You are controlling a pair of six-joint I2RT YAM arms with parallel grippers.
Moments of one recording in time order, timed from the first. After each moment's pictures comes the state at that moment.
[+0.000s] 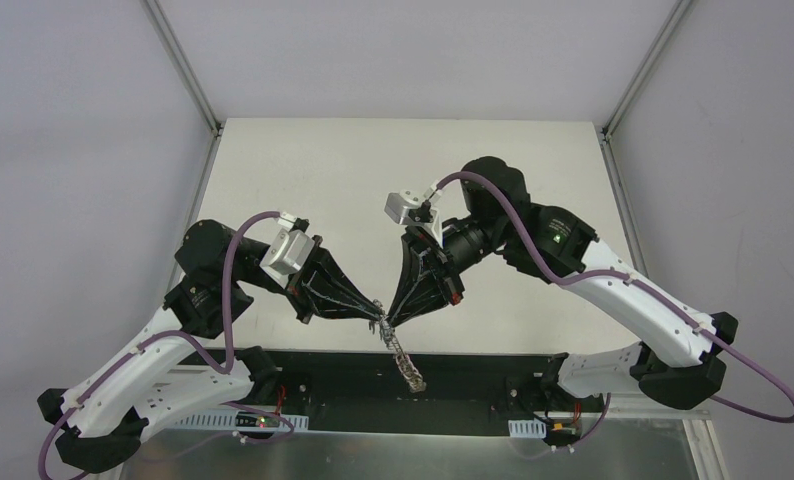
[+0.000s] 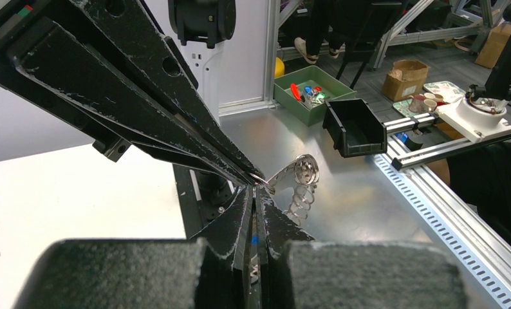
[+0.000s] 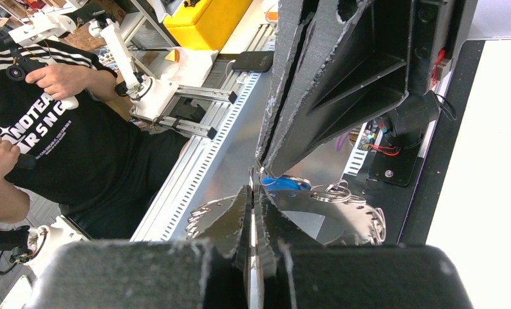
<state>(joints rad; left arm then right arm) -0.83 0.75 1.01 0.07 1.05 -0.31 1.03 1.29 1.57 -0.61 -1.12 0.14</state>
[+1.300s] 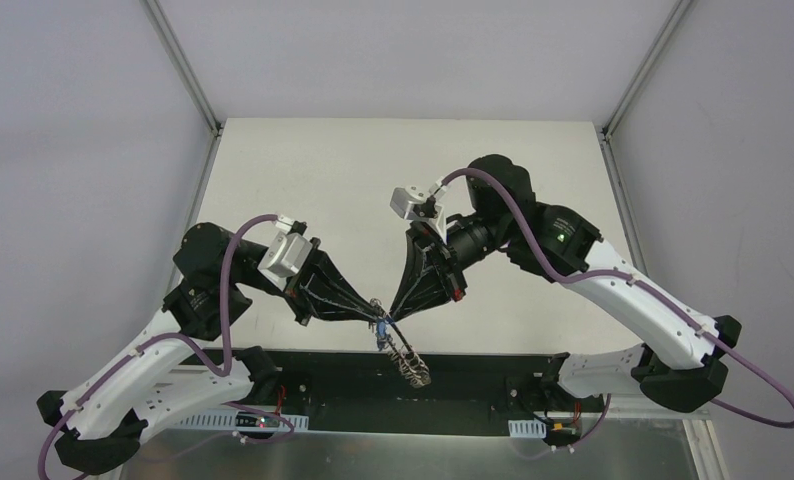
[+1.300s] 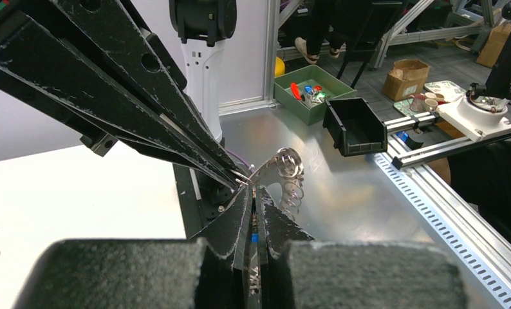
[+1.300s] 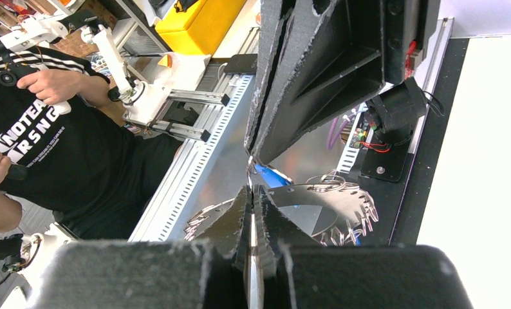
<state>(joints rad) -0.83 0.74 1.00 0.07 1.05 -0.31 1.01 1.28 1.56 -0.61 -1.12 0.14</state>
